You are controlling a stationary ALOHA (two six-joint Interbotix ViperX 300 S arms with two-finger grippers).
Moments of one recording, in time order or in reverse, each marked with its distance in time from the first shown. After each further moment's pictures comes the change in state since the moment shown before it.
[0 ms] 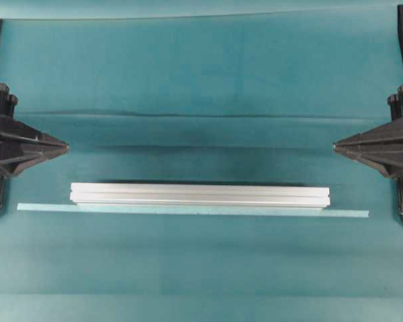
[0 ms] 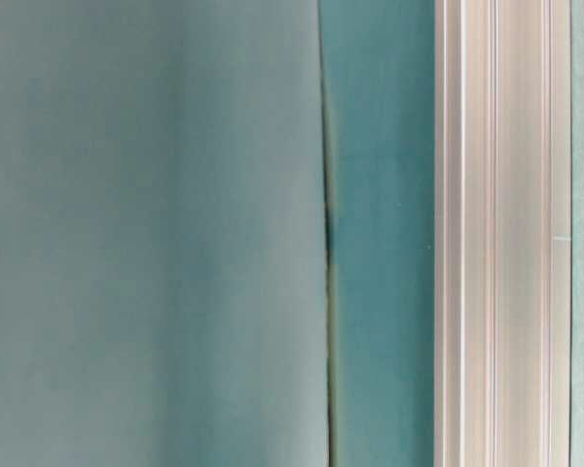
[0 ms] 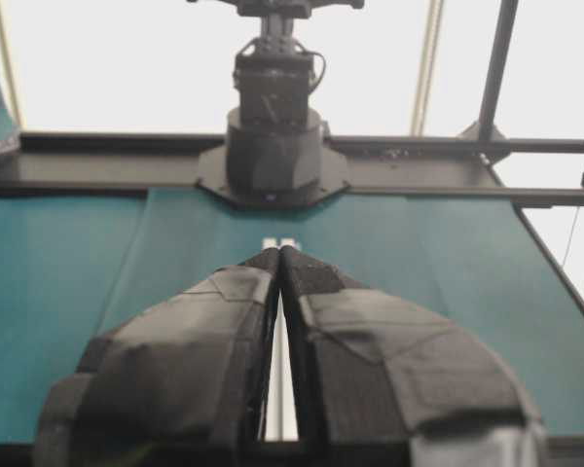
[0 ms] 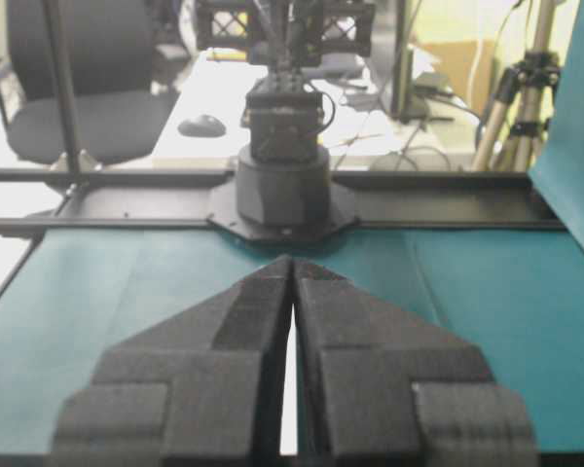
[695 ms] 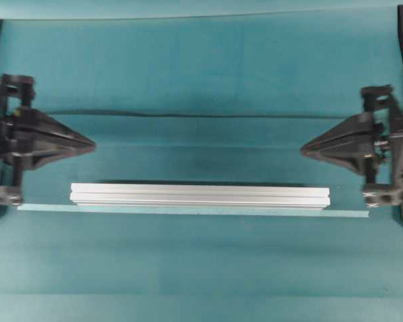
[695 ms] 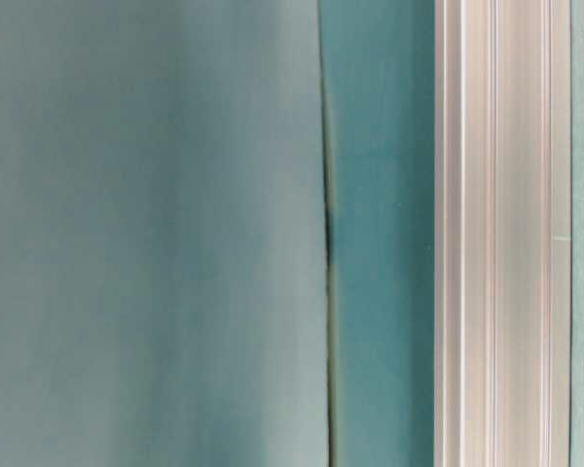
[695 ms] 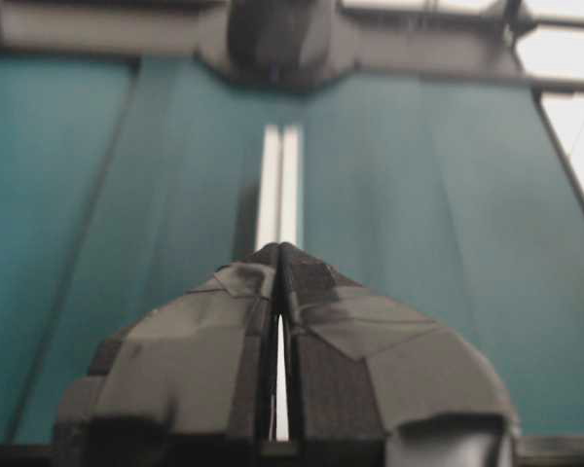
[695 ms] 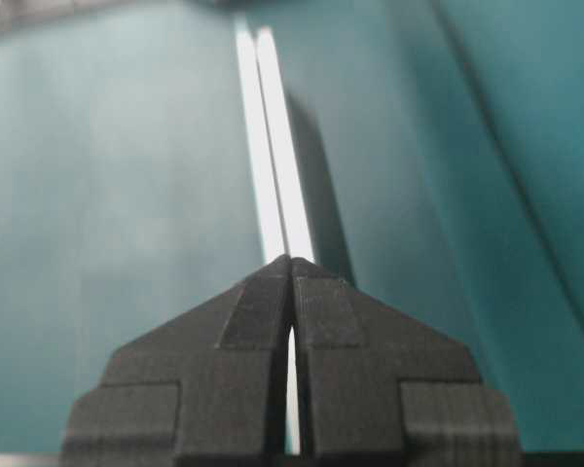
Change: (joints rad) left arm 0.017 0.179 -0.268 0.009 0.417 -0.083; right arm -0.058 0.229 -0.241 0.106 0.541 0.138
